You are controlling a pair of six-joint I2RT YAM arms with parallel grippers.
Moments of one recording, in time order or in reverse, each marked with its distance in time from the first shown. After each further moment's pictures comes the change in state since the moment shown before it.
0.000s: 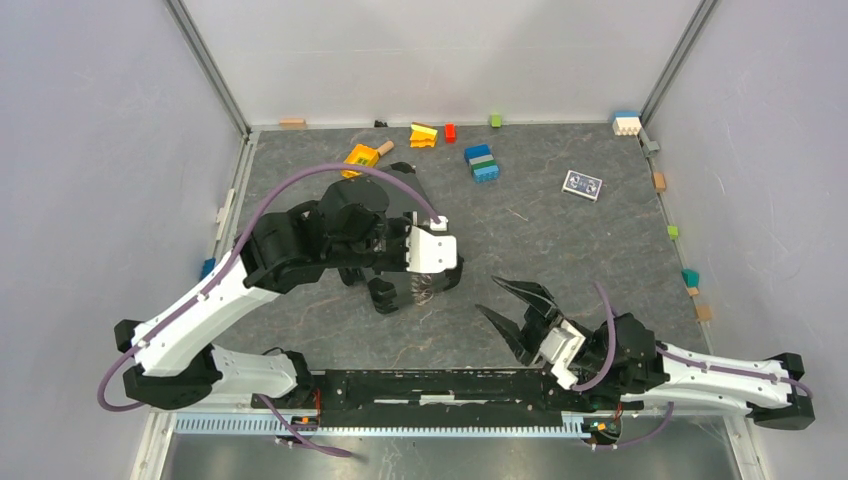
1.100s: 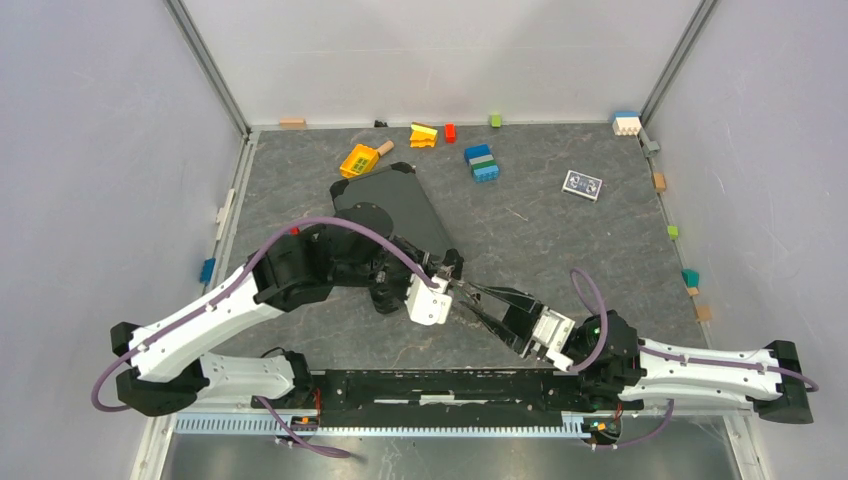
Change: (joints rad) left arm -0.050 -0.095 -0.243 0.197 0.128 0.372; right arm 0.000 0.201 -0.003 0.268 -0.023 0.215
